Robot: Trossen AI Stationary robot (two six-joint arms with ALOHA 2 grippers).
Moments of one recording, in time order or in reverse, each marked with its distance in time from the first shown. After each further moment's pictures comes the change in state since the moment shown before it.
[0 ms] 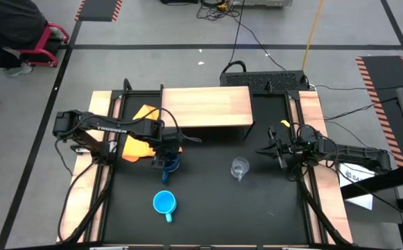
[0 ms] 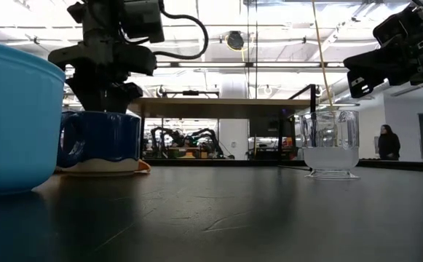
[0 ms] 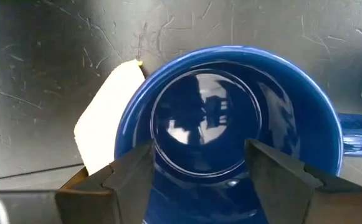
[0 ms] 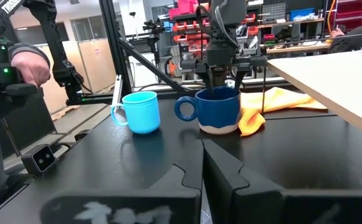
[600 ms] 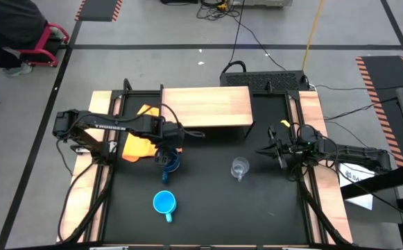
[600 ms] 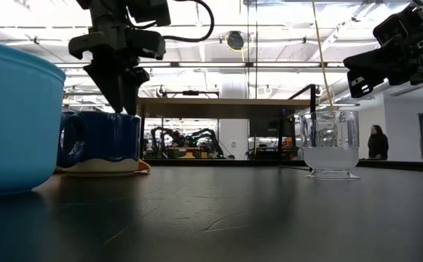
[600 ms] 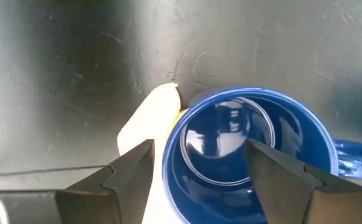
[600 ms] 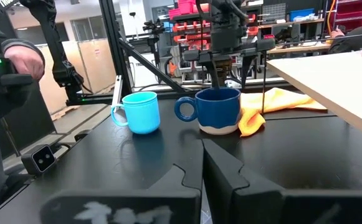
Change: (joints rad) left arm 0.004 0.000 0.104 -0.049 -0.078 -0.059; right arm 0.000 0.000 0.000 0.000 0.000 0.000
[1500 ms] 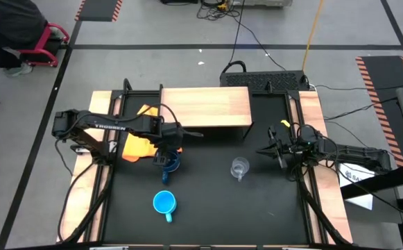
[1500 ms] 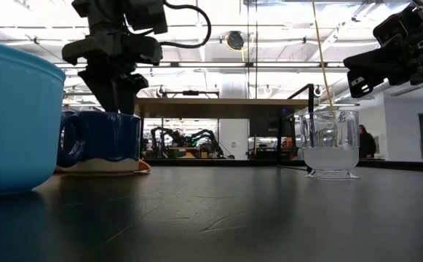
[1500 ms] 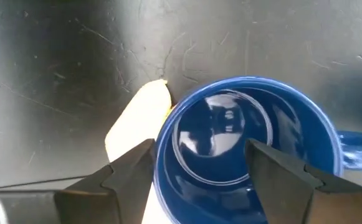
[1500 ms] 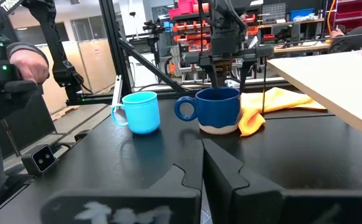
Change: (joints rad) left arm 0.017 -0.005 -0.059 0.039 0.051 0.061; right arm 0.000 0.000 0.000 0.000 0.000 0.000
